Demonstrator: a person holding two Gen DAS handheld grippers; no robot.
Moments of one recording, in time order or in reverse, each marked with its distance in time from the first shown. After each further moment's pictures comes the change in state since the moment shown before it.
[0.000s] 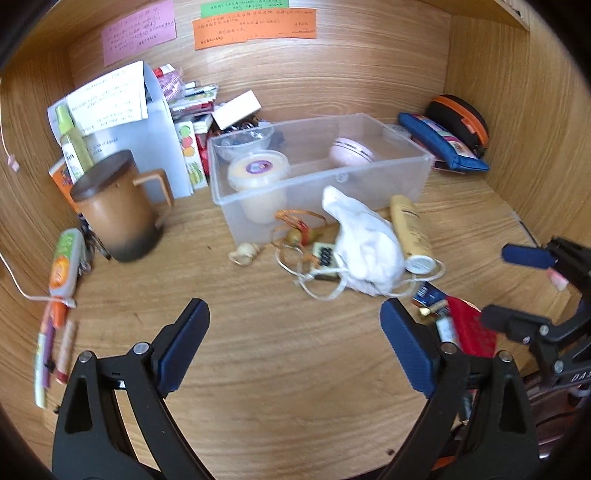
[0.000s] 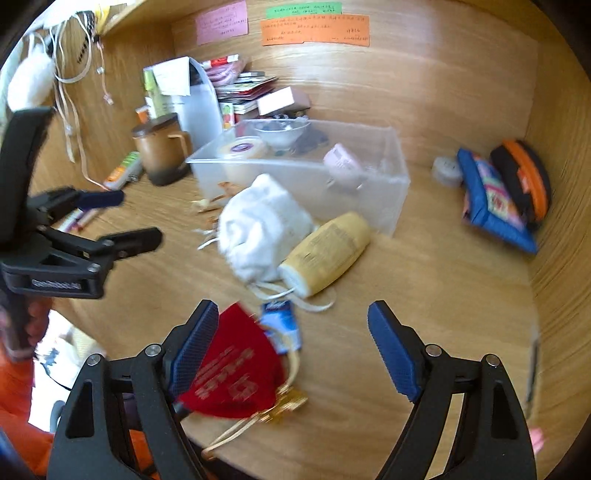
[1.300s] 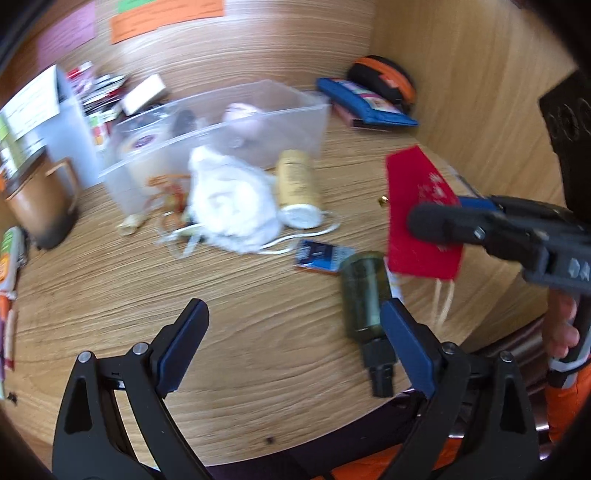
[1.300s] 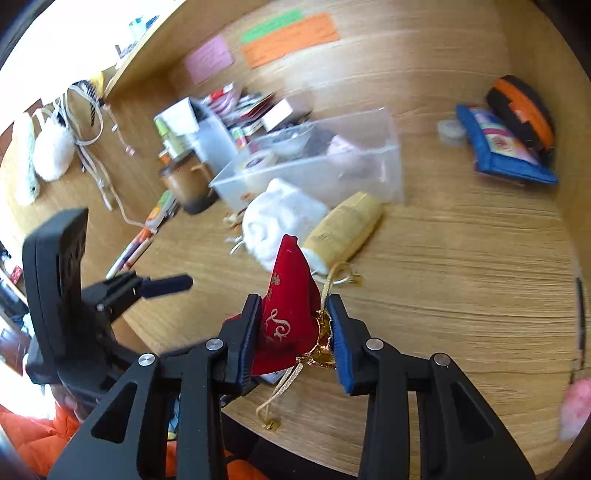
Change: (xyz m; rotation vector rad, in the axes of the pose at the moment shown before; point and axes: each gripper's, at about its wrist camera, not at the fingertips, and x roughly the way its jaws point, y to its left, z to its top) left arm 0.010 -0.090 -0.027 0.103 0.064 -0.188; right arm -0.020 -0.036 -0.025 0.208 -0.063 0.195
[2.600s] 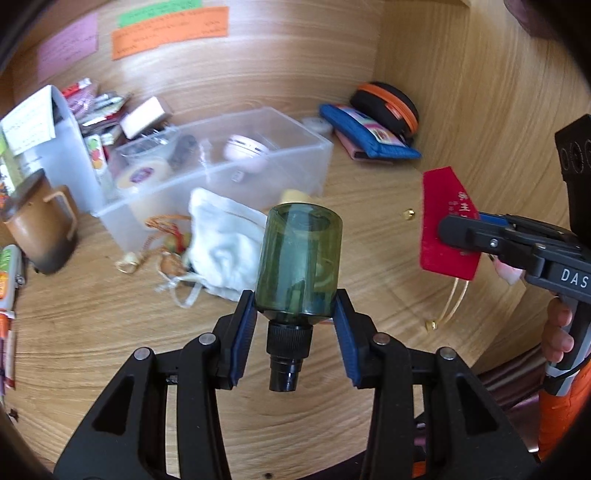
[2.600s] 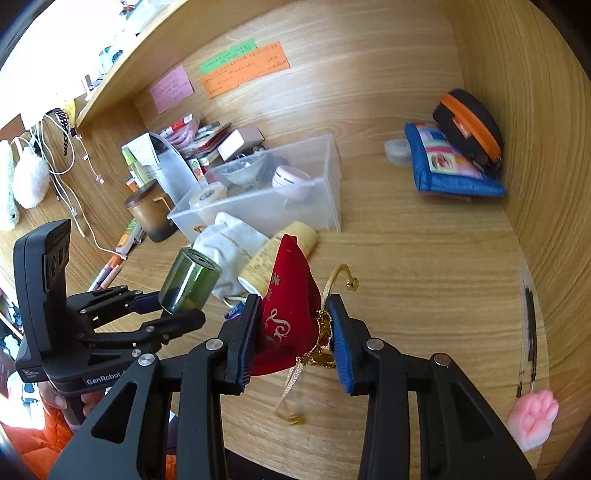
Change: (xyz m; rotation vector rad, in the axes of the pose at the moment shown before) left arm -0.006 0.019 0.030 -0.038 -0.075 0.020; right arm -0.025 -0.035 0.012 0.021 -0.071 -0.104
